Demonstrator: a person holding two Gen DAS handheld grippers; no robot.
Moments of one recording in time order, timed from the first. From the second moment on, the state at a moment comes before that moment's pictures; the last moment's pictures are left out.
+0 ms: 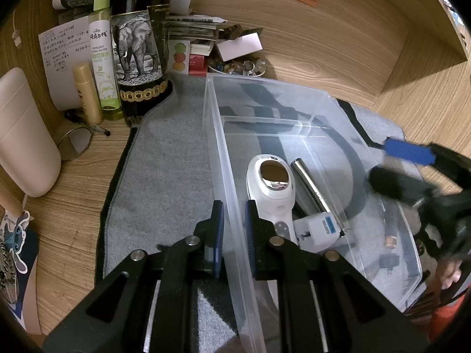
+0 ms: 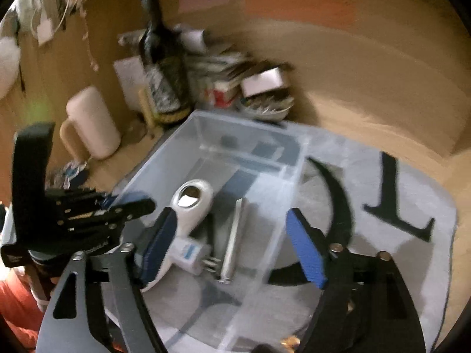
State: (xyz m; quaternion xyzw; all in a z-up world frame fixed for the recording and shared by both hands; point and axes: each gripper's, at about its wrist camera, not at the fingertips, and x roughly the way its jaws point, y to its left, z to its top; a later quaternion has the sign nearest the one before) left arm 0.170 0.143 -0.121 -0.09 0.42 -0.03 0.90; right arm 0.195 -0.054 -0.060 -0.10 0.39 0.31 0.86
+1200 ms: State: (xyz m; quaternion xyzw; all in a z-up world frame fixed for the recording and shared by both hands) left arm 0.169 0.142 -0.122 -0.08 0.42 -0.02 0.90; right arm 0.190 -0.154 -0.138 -0.09 0.50 0.18 0.84
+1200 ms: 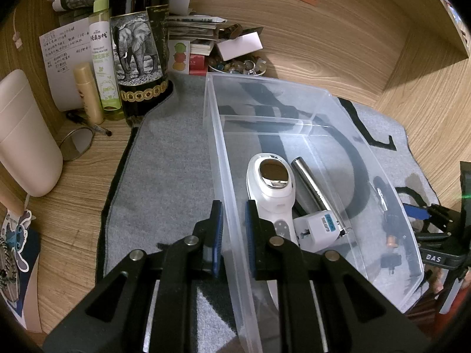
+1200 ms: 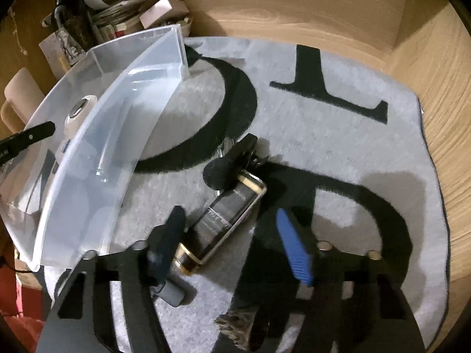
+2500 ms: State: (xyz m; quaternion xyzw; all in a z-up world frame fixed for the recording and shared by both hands) left arm 0.169 0.141 -0.122 -0.08 0.42 -0.02 0.90; right arm 0.190 -0.178 -0.093 -0.07 0.43 0.15 0.89
